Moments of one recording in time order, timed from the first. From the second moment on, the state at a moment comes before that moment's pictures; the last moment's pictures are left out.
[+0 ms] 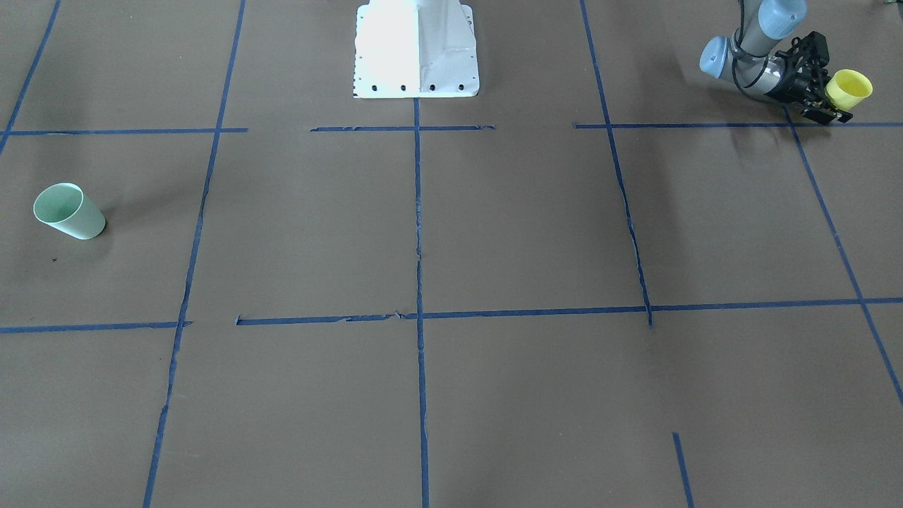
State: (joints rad) left arm 0.10 -1.15 -1.65 -1.26 -1.32 -3.27; right arm 1.51 -1.81 1.98 -1.72 2.35 -0.13
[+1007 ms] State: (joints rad) left arm 0.06 -0.97 -1.61 -1.41 -1.22 -3.11; right arm 1.51 -1.81 1.98 -1.72 2.36 -0.13
